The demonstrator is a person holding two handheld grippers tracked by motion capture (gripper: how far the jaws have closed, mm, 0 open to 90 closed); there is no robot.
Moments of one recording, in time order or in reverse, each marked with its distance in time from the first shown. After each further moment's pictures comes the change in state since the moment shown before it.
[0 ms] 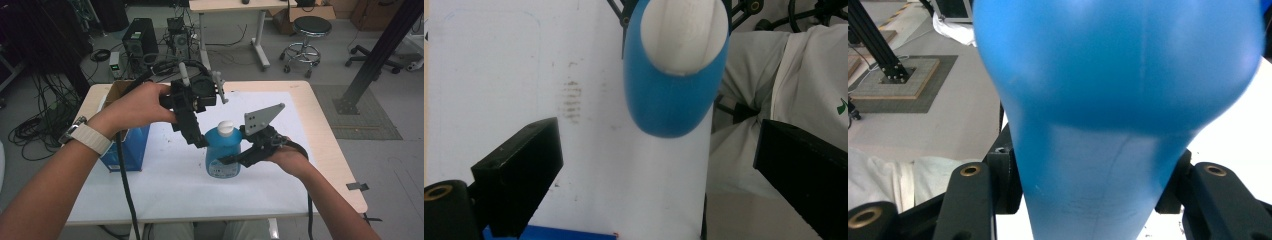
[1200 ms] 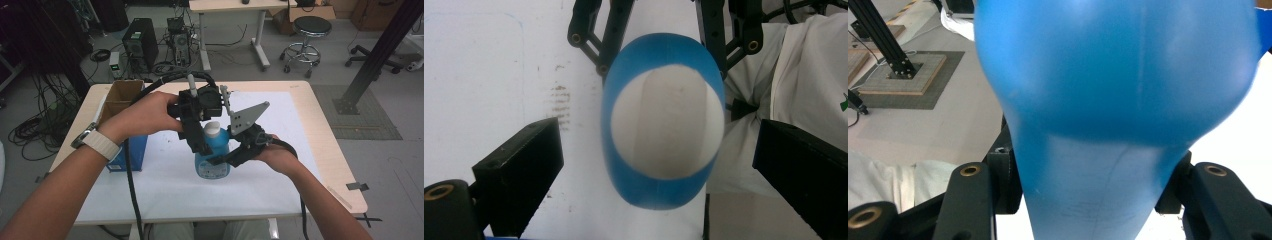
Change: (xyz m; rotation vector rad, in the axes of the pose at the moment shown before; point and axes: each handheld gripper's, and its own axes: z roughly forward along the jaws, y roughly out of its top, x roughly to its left) left arm -0.005 0.005 0.024 0.017 -0.022 0.037; right arm -0.001 0.016 0.022 0.019 0.031 -0.012
